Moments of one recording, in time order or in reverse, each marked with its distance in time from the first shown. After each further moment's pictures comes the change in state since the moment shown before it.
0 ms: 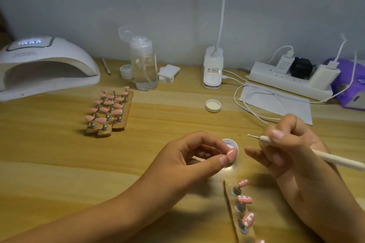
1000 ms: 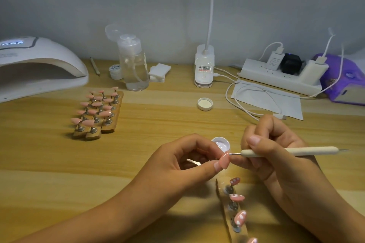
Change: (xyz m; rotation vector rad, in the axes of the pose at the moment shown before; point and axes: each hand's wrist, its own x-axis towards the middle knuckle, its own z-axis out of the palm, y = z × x) left_hand 0.002 -0.003 0.001 0.059 -0.063 0.050; right_hand -0.002 0.000 0.008 0.015 -0.099 0.081
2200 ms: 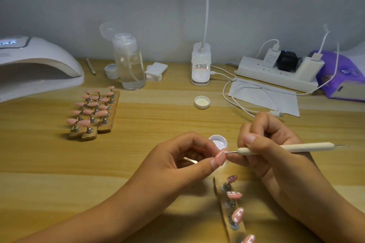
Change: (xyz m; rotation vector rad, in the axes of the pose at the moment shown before) left_hand -0.001 0.004 0.000 0.023 0.001 -0.015; right_hand 0.000 -0.001 0.000 0.000 -0.017 0.011
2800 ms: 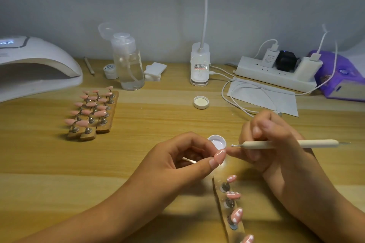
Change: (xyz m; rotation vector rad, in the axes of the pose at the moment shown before) left_hand 0.000 0.001 0.001 -0.007 0.015 -0.017; right_hand 0.001 -0.001 -0.003 0.009 0.025 -0.028
